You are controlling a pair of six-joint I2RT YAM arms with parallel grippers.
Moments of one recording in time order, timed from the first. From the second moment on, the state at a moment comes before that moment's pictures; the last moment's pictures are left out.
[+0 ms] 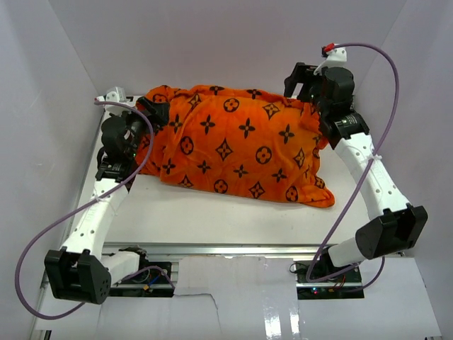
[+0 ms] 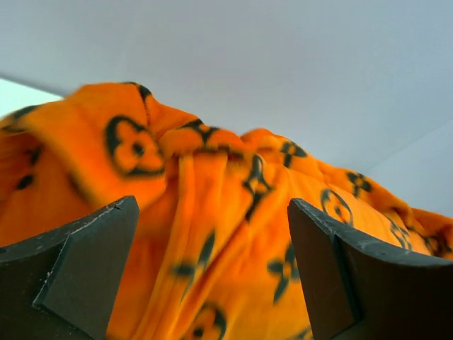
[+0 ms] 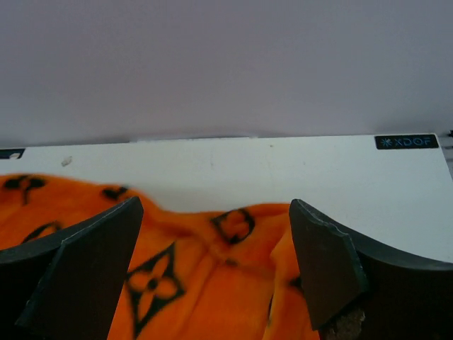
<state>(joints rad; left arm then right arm) -0.13 1.15 0.97 0.21 0.05 -0.54 0.30 1.48 1.55 -0.19 0.15 0.22</state>
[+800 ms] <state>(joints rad) -0.06 1.60 0.92 0.17 -0.07 -0.47 0.55 1.47 1.02 -0.05 -0.17 0.20</state>
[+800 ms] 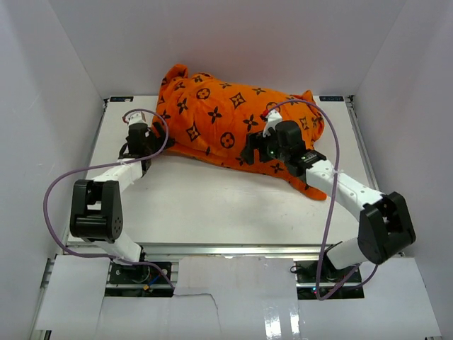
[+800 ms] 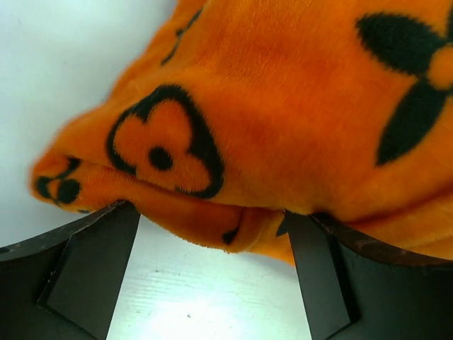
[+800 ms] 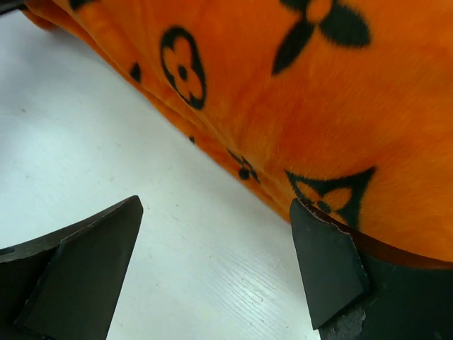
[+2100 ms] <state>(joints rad) -0.50 1.39 0.78 0.29 0.04 -0.60 0.66 1.25 0.99 -0.02 -0.13 0.17</state>
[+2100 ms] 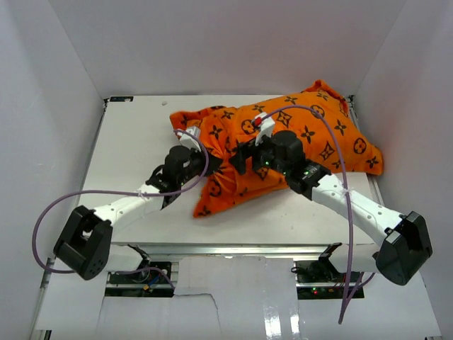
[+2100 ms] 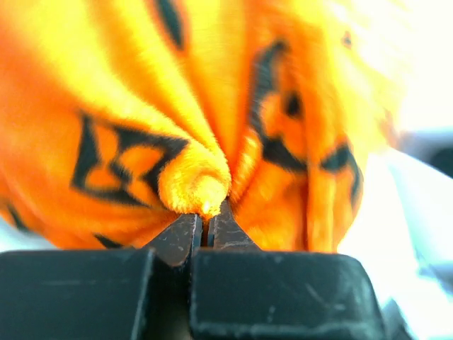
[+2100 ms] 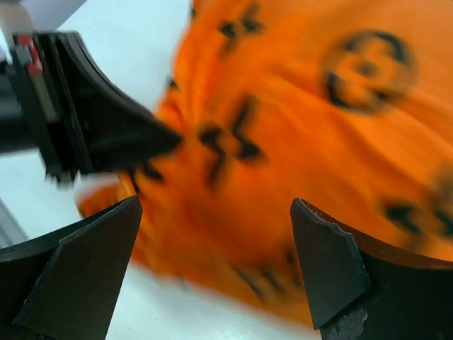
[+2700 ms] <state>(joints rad) -0.64 1.21 0.55 0.38 0.03 -0.77 1.03 1.27 0.83 0.00 0.36 0.25</state>
